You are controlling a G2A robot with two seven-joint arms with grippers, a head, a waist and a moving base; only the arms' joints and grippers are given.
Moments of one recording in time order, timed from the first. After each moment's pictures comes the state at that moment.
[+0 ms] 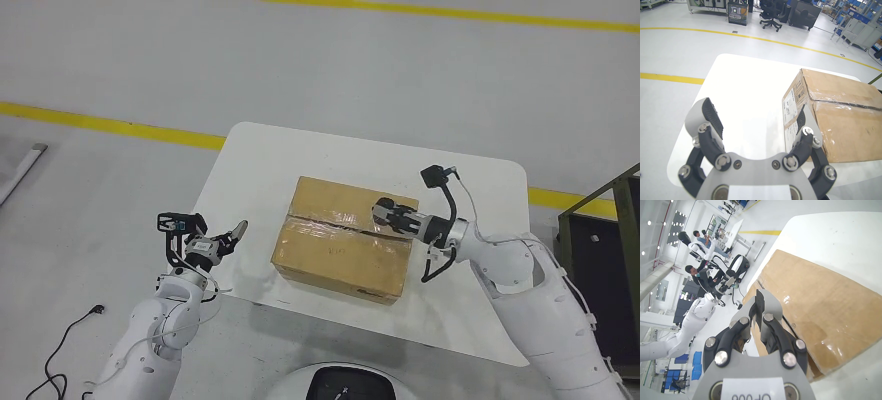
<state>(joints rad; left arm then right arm) 1.33 -1.18 -1.42 -1.60 1.01 -0.11 -0.09 -1.02 -1.04 1.24 -1.60 -0.11 -0.21 0.75</state>
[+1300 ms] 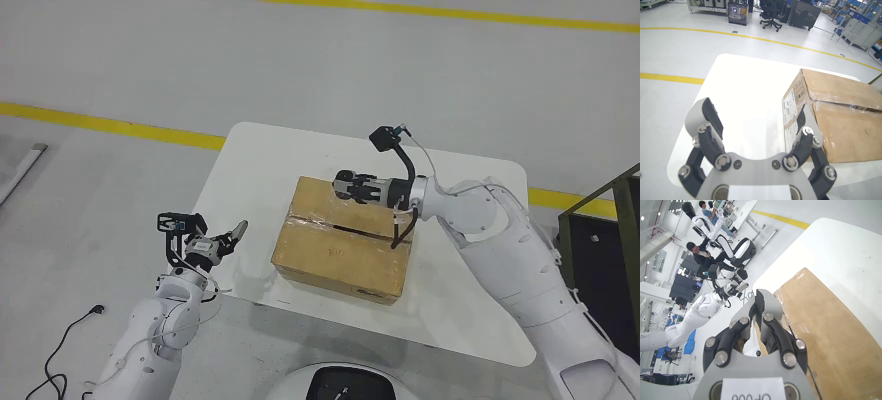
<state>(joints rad) 1.33 -1.18 -1.42 -1.60 1.01 -0.11 -0.09 -0.63 -1.13 0.97 -1.39 -0.08 -0.24 0.83</state>
